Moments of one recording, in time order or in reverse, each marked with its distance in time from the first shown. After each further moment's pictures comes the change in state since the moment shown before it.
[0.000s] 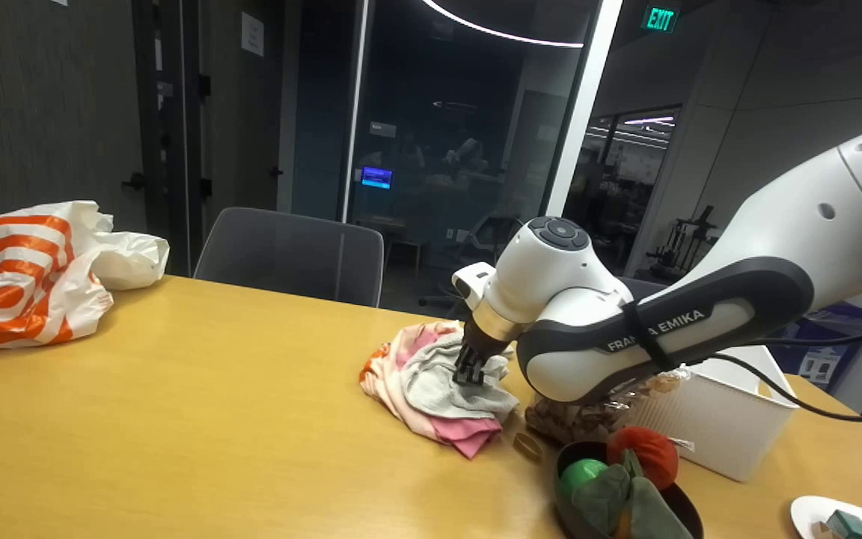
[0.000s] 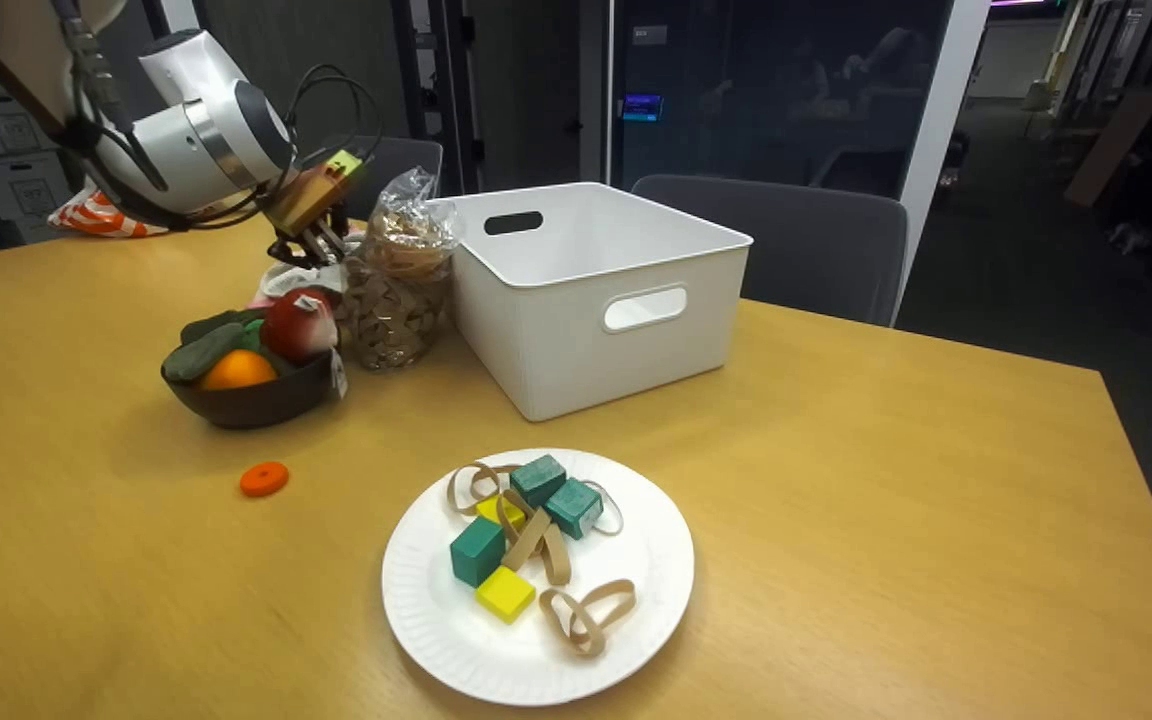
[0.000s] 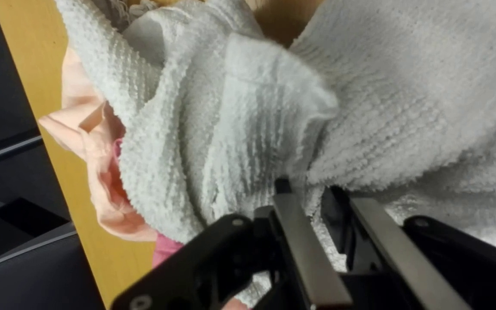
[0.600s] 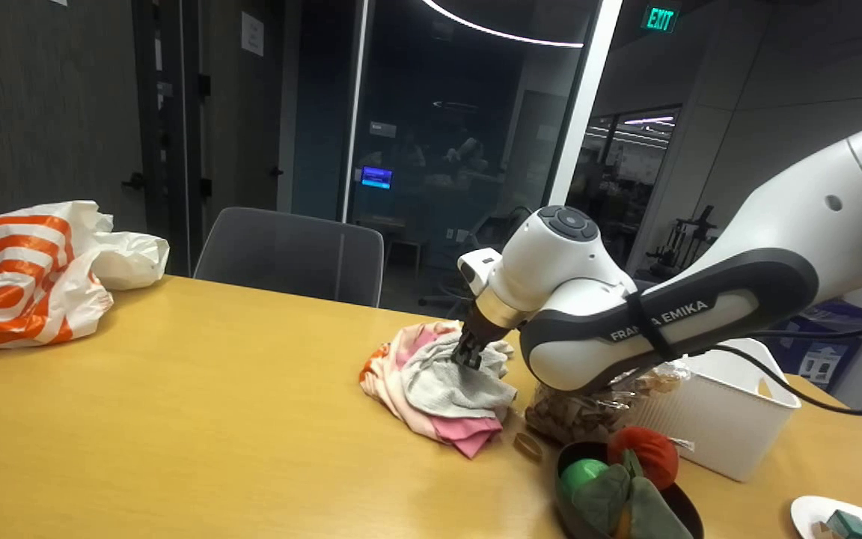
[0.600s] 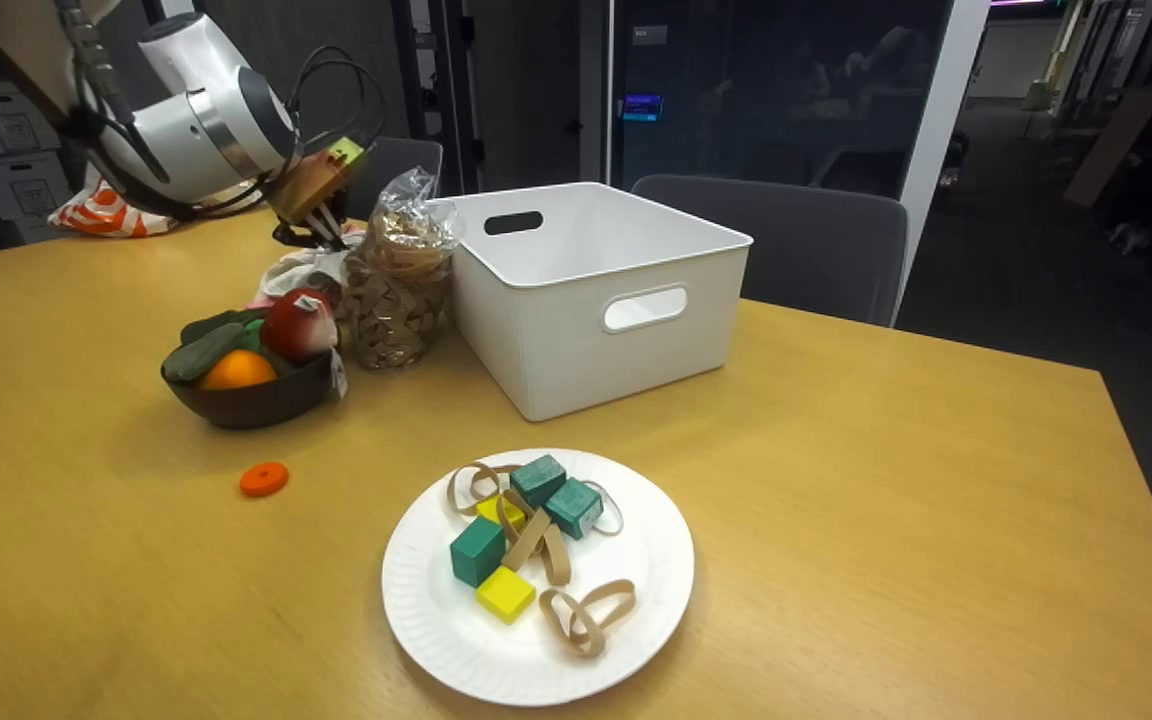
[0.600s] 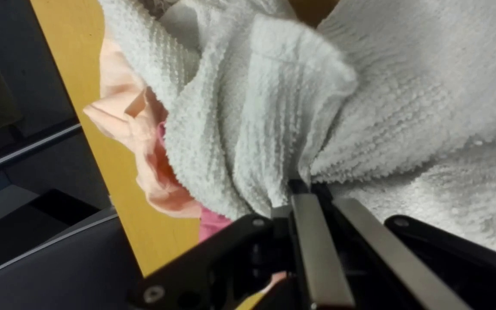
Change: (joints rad) arm -0.007 -0.012 -0.003 0.015 0.001 0.047 0.048
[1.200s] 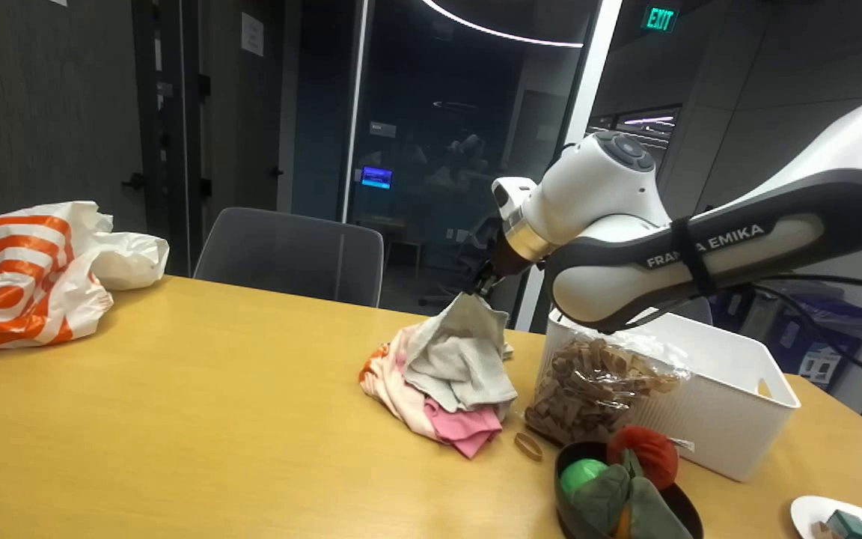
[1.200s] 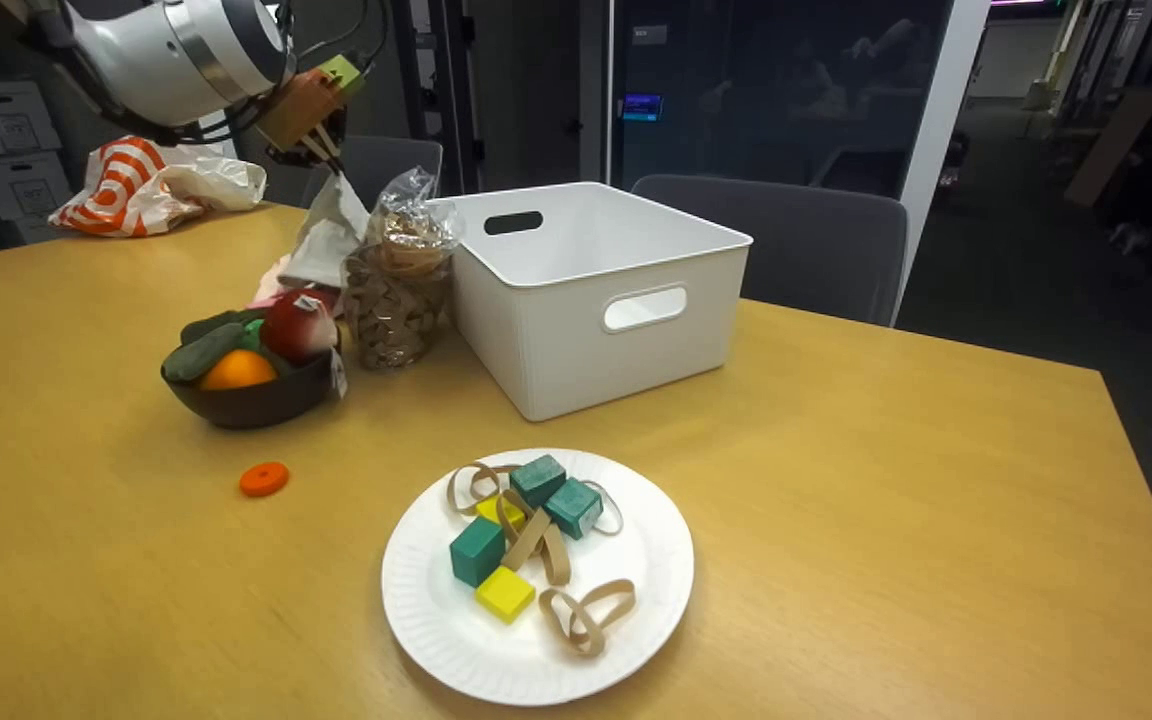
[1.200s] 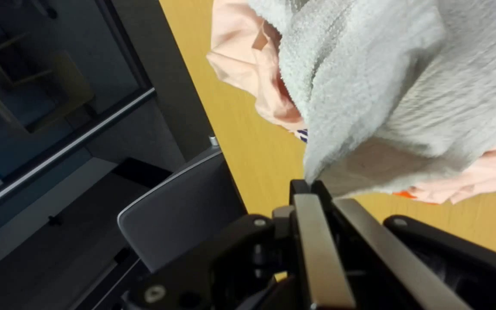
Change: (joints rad) arm -0.044 -0.143 0.022 -0.011 0.093 0.065 0.035
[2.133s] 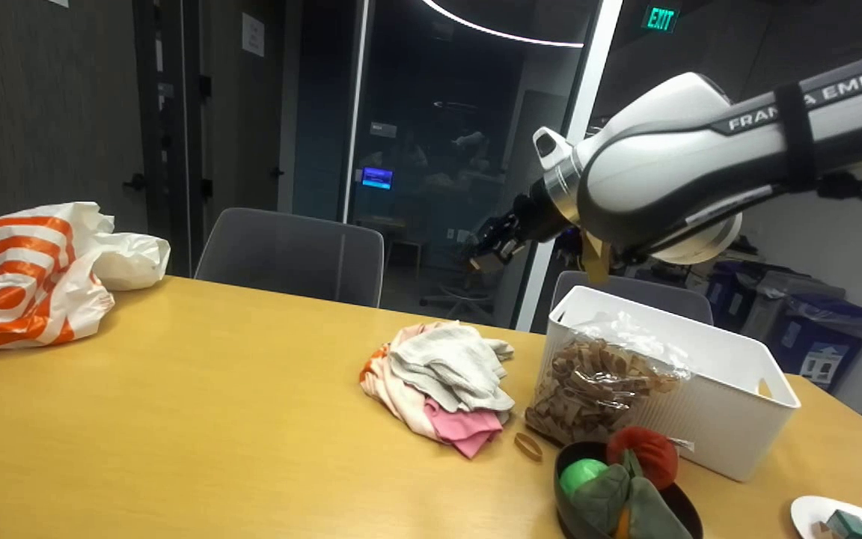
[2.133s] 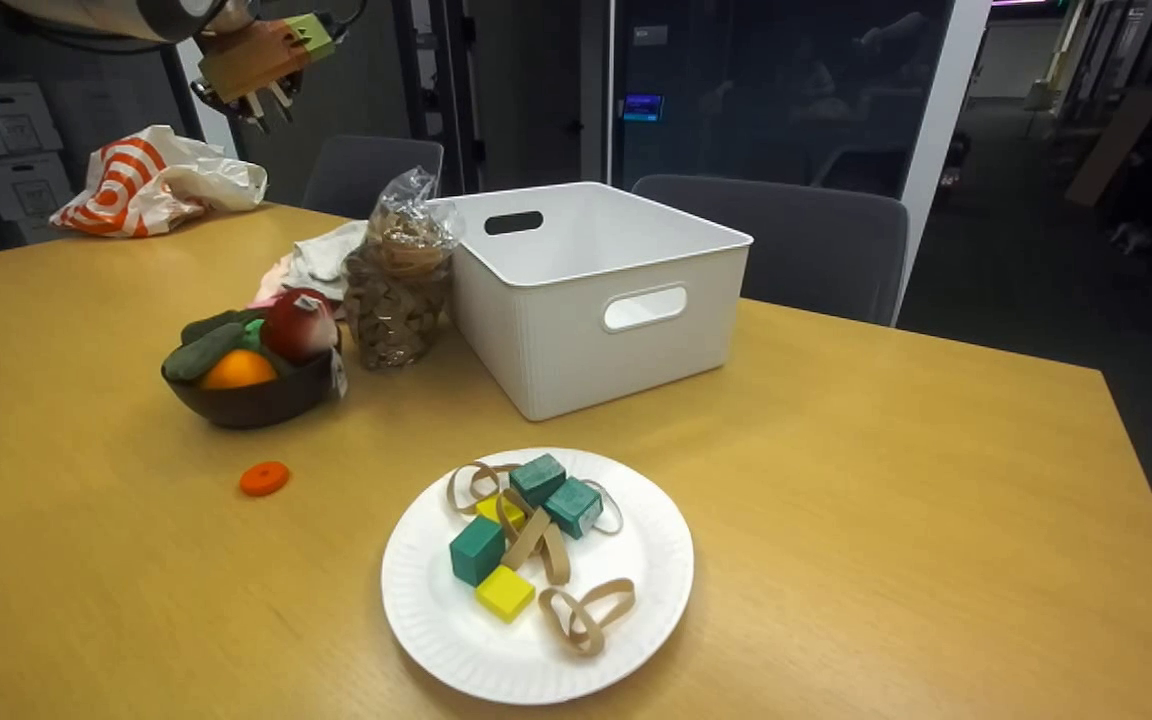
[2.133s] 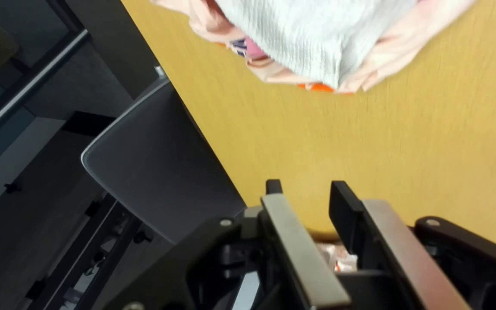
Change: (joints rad) arm -0.392 -0.170 0.474 -0.190 0.527 0.008 -0.421
